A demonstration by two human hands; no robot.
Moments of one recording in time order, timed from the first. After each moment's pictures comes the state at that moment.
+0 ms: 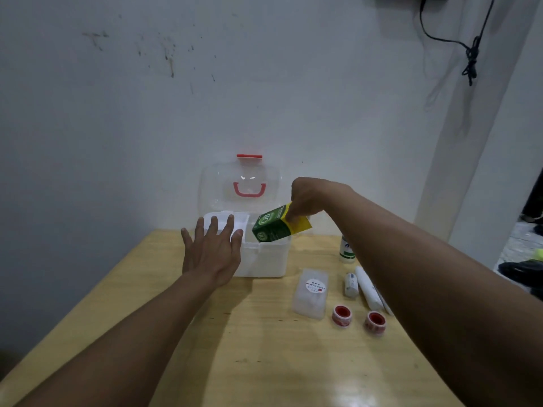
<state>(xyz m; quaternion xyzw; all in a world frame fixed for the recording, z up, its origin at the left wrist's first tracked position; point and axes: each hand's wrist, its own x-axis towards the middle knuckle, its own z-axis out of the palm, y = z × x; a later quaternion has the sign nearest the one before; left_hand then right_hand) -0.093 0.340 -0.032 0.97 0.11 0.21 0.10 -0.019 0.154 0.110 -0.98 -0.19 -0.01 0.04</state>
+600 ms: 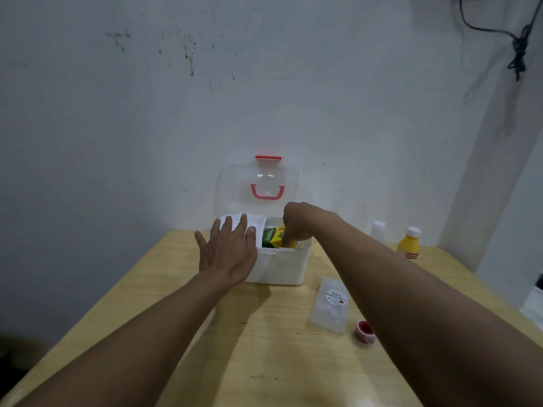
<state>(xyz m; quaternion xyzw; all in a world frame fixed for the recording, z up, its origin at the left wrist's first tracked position) -0.083 0.341 -0.023 0.95 0.14 0.22 0.15 0.010 0.204 0.054 -0.97 -0.24 0.01 0.03</state>
